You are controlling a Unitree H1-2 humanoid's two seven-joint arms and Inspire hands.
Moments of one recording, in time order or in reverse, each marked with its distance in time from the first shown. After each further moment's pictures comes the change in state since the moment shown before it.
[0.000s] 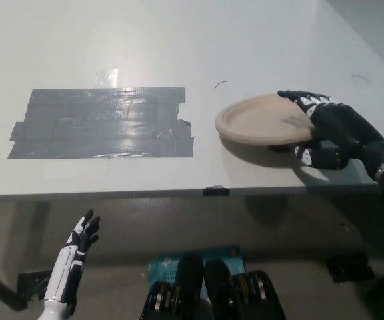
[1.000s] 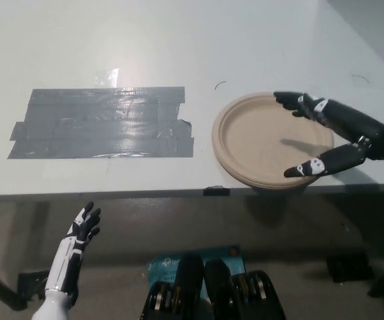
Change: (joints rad) left_arm -0.042 0.000 0.001 0.003 -0.036 0.042 0.000; right_arm 0.002 -0.001 -0.202 -0.063 0.573 0.103 0.200
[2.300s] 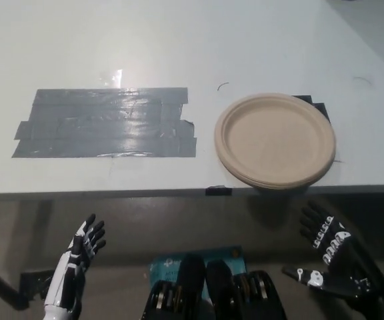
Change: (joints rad) left_arm 0.070 -0.012 -0.002 -0.047 -0.105 0.003 -0.062; right_arm 0.657 0.415 -0.240 -0.131 0.099 -0.105 -0.233
